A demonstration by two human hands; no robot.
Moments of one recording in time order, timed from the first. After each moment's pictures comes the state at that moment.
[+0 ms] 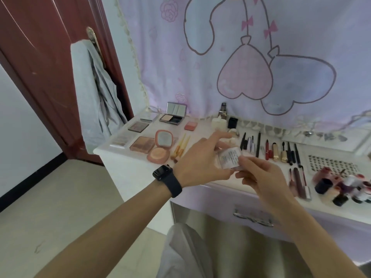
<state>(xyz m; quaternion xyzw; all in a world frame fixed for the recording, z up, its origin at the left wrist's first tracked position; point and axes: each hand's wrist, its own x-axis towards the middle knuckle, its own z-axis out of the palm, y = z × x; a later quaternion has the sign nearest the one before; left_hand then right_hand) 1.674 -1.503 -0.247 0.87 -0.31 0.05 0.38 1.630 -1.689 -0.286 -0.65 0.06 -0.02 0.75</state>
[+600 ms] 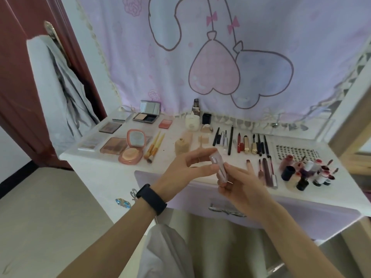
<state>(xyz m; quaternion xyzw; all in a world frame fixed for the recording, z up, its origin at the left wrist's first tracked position) 1.655 -1.531 -0.275 0.74 -0.23 -0.14 0.62 1.612 -1.719 -0.309 -0.47 0.07 0.13 0.87</state>
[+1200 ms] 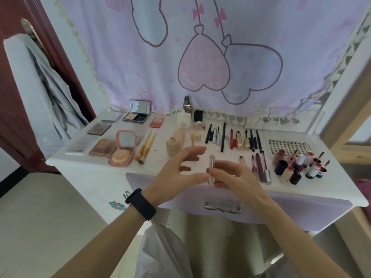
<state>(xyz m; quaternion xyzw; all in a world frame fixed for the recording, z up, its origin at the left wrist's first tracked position) 1.657 -1.530 -0.285 0.79 -0.27 -0.08 0.54 1.613 -1.732 -0.316 -0.73 0.01 0.01 0.68</state>
